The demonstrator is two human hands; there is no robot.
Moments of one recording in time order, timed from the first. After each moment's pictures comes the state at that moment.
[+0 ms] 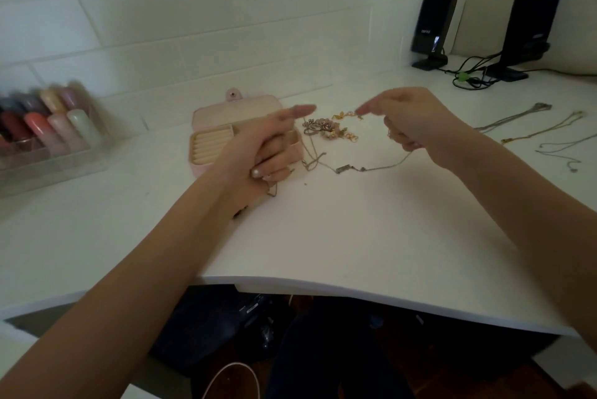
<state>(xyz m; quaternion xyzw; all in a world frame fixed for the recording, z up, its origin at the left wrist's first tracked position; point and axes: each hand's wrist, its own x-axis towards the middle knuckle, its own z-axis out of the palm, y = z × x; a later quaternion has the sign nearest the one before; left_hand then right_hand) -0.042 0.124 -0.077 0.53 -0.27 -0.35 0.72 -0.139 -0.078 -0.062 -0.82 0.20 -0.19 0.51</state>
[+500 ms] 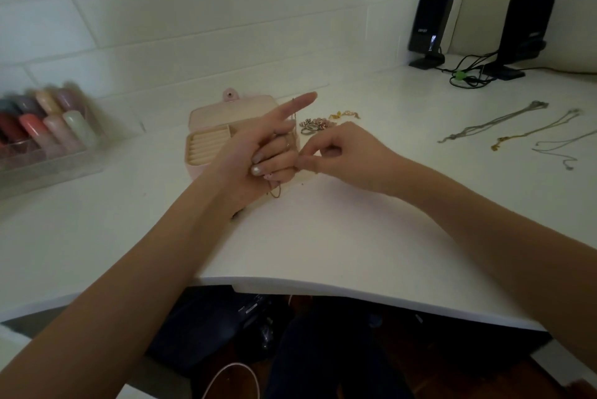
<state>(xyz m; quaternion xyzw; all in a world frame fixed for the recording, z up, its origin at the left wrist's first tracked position) -0.042 0.123 -0.075 0.47 -0.30 -0.42 0.72 -0.129 -0.023 -0.085 -0.90 -0.04 -0.15 0.40</state>
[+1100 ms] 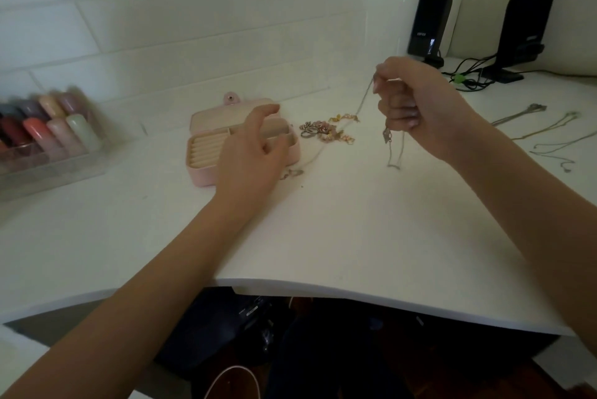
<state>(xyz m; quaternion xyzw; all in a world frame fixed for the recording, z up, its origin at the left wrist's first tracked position) -0.045 0.117 -0.096 0.81 -0.30 0.16 0.48 -0.145 -0.076 -0.044 -0.68 0.09 -0.21 0.69</state>
